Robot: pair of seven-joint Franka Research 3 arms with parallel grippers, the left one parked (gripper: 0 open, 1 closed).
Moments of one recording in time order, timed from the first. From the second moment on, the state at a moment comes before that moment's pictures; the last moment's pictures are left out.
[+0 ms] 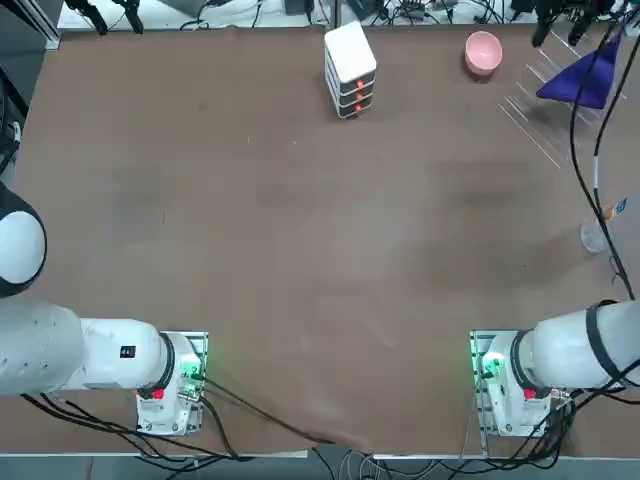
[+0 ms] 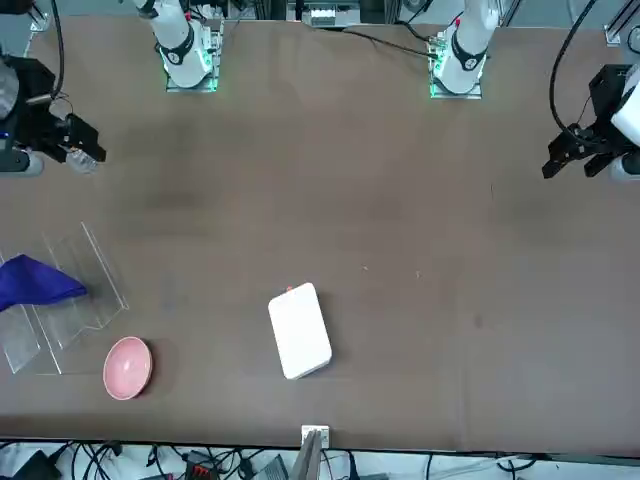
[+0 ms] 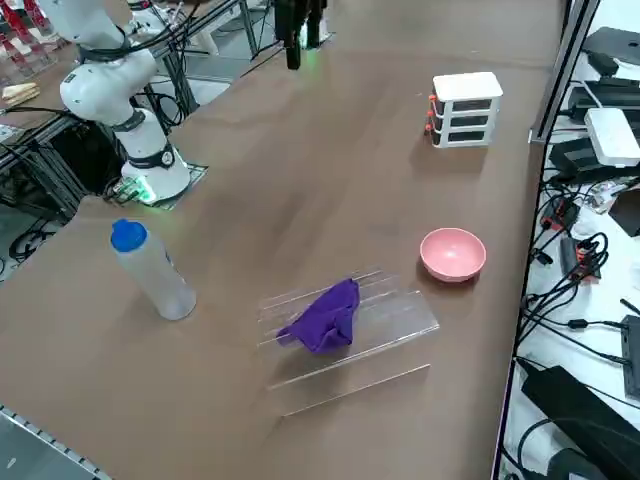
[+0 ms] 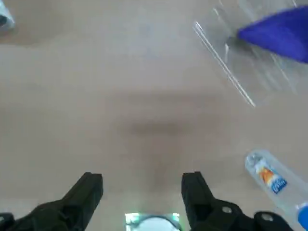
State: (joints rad) arm 0.01 0.03 0.01 -1.61 -0.02 1.47 0.03
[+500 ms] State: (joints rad) arm -0.11 0.18 0.00 -1.63 -0.19 1.62 -0.35
